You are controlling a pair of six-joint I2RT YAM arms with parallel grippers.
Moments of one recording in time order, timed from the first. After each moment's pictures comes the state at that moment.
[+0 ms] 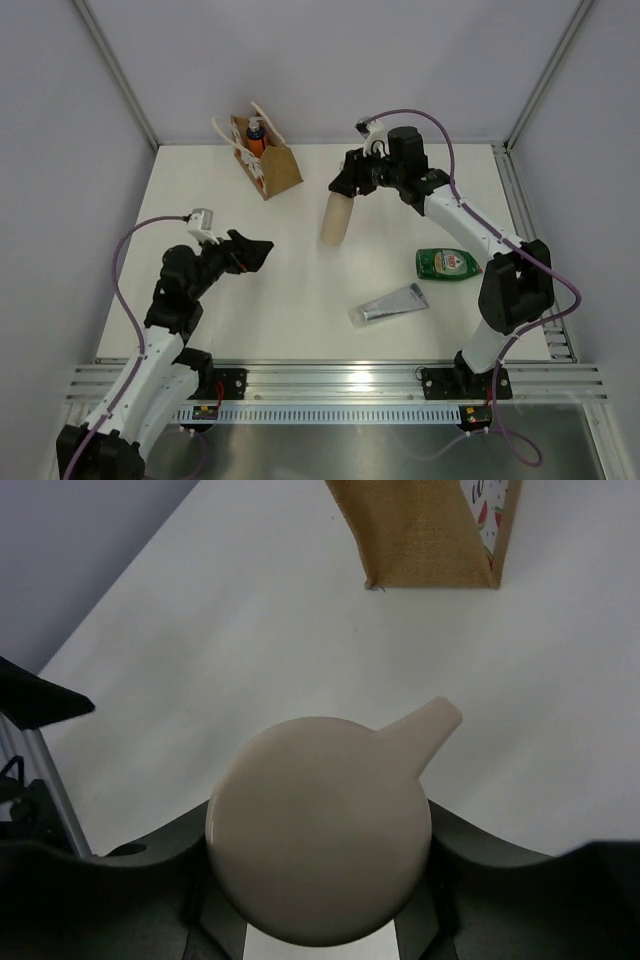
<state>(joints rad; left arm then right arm) -0.16 0.62 0.40 0.08 0.35 -0.57 0.43 1.71 1.44 -0.16 -0.53 0.17</state>
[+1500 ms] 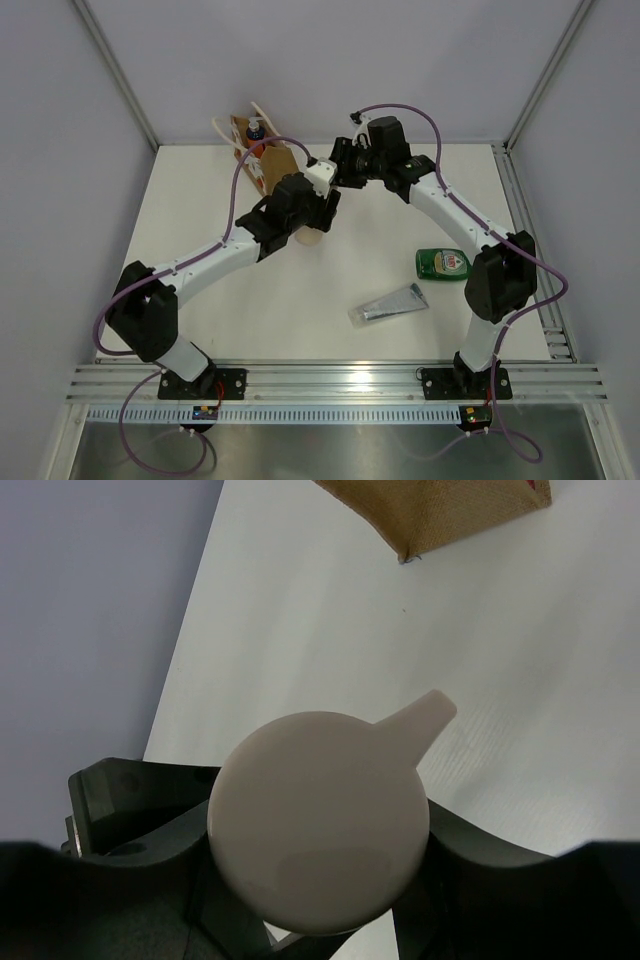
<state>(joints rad) -0.69 1.55 1.16 -0.06 -0.11 -0.04 0.49 1.82 1.67 -0.36 -0.42 0.57</state>
